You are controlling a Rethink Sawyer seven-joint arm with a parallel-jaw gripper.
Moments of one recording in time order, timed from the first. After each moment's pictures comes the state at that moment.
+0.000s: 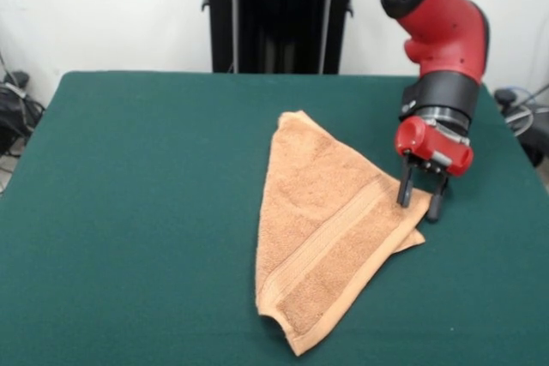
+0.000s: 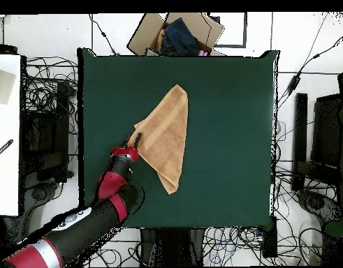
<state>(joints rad) 0.74 0.14 -0.68 1.65 0.45 -0.66 1.91</state>
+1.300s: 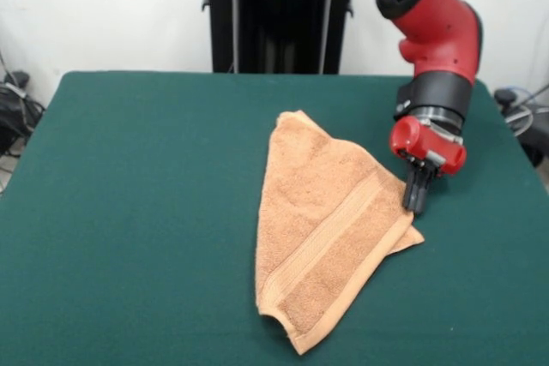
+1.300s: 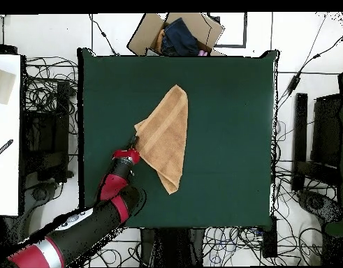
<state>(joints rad) 0.74 0.15 -0.67 1.66 0.43 -0.68 1.91</state>
